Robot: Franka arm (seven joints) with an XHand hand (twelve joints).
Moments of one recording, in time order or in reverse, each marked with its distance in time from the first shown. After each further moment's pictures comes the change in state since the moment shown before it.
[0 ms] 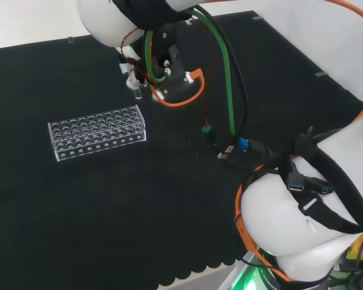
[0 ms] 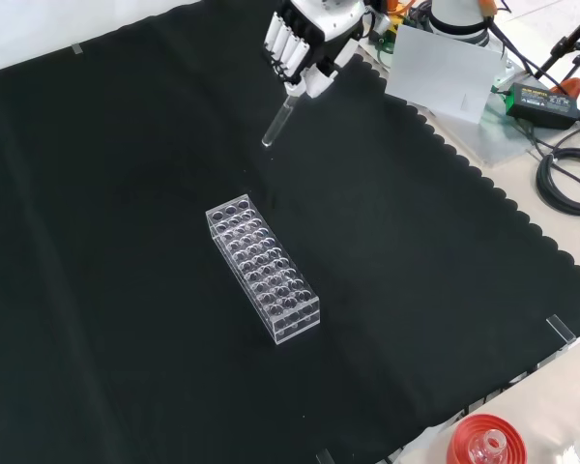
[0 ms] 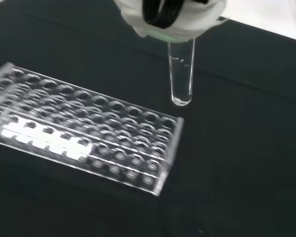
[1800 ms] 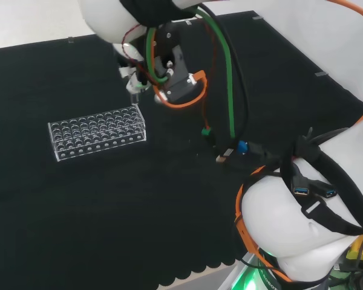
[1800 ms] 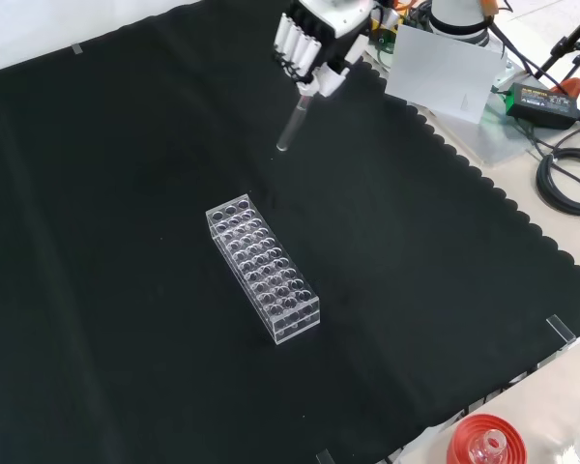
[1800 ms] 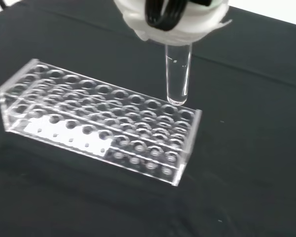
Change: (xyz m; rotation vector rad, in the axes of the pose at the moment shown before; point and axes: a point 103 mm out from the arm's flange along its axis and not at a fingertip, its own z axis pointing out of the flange) arm 0.001 -0.009 -0.001 0.009 0.058 -0.042
